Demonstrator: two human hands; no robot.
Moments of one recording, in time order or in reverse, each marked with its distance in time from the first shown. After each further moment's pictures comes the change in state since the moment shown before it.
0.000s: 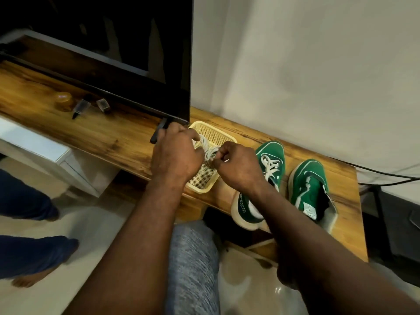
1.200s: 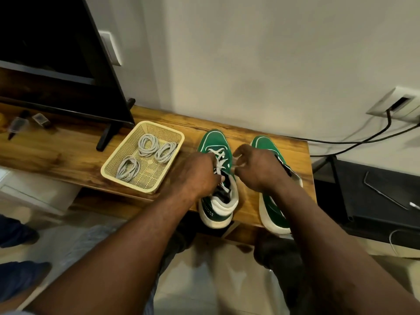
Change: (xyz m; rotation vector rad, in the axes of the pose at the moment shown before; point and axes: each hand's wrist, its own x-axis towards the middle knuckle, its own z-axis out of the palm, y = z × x) left_hand -0.044 0.123 0.093 0.029 -0.408 0.226; right_hand -0.049 0.130 -0.110 -0.222 -0.094 0.183
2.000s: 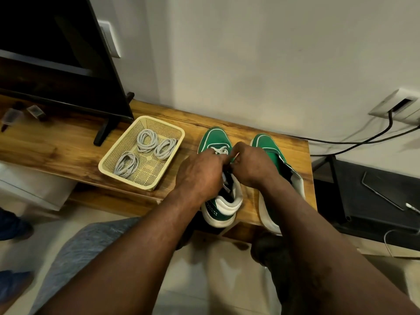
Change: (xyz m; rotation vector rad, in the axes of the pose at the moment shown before) left_hand -0.002 0.006 0.005 0.244 0.059 0.210; right_hand 0.022 -0.003 0.022 -0.036 0.027 0.010
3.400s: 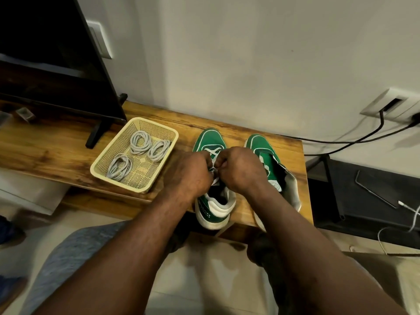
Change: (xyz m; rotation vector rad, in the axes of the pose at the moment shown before) left_hand 0.002 -0.004 -0.006 -0.256 -0.053 -0.296; right_hand -0.016 -0.018 -0.001 0.005 0.039 -0.028
